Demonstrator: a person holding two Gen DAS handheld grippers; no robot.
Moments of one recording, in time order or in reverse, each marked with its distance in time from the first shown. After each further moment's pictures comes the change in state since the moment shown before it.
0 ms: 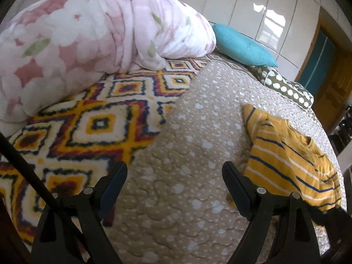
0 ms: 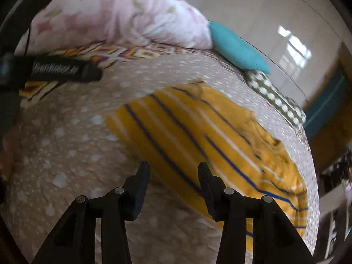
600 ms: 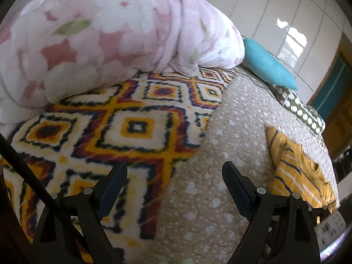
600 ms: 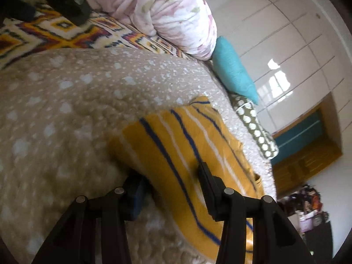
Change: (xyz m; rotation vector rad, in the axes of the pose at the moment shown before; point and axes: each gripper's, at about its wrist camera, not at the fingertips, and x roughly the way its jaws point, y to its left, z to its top) left arm -0.001 0.056 0.012 -0.169 -0.012 0.046; right arm 0.064 0.055 0.040 -0.216 0.022 -0.332
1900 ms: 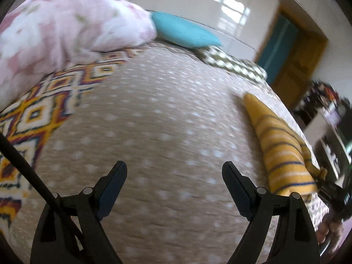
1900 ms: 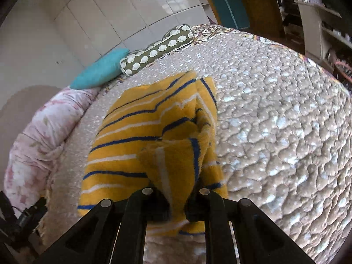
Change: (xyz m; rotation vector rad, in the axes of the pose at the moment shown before) left arm -0.026 -0.164 -0.087 0.336 0.105 -0.307; right arm 0.015 -0.275 -0.324 1.338 0.057 0.408
